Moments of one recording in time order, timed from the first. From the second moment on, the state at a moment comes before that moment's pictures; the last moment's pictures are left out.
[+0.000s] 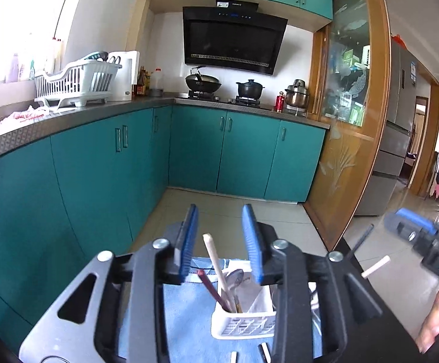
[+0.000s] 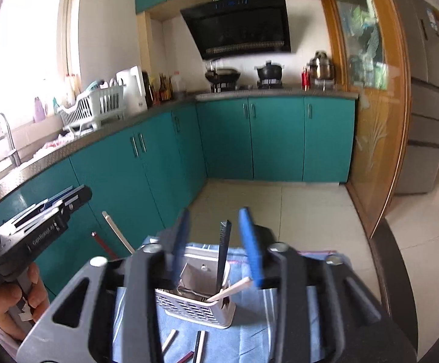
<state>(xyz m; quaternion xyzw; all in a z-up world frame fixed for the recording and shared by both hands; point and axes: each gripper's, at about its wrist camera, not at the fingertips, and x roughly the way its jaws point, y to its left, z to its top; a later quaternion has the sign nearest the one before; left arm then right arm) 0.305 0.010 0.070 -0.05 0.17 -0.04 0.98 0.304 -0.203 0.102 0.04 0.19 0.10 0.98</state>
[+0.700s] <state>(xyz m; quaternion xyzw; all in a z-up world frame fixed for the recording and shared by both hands) 0.220 0.013 -0.085 -0.01 0.36 -0.03 0.93 0.244 -0.217 -0.085 0.08 0.43 0.11 0.89</state>
